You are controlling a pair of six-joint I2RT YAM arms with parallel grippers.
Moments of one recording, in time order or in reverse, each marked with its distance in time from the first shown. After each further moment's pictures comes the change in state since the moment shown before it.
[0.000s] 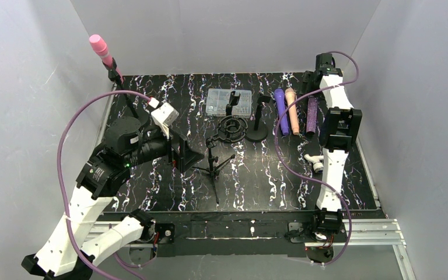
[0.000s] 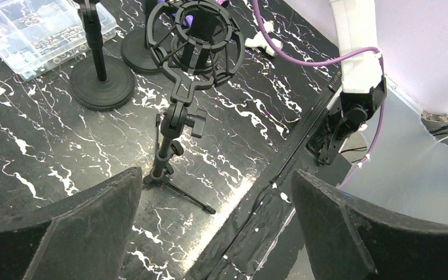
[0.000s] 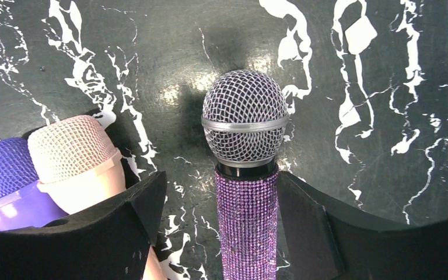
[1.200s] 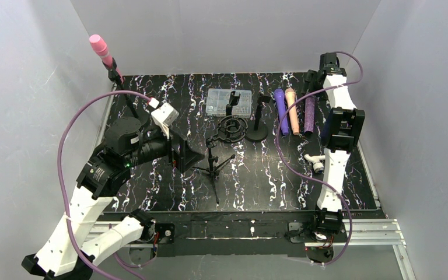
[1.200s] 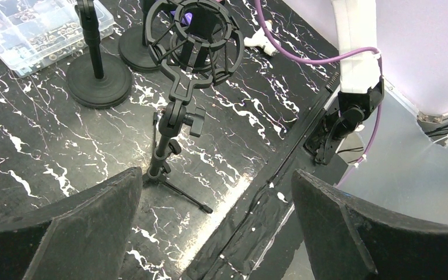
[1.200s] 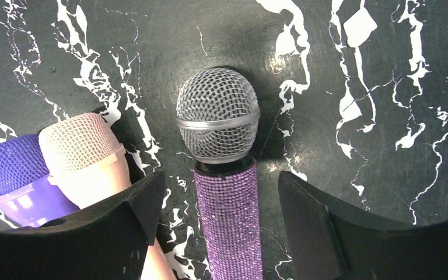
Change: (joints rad) left arm 0.000 -0.002 -0.005 0.001 0.002 -0.015; right arm -0.027 -0.010 -0.005 -0.004 -0.071 0.040
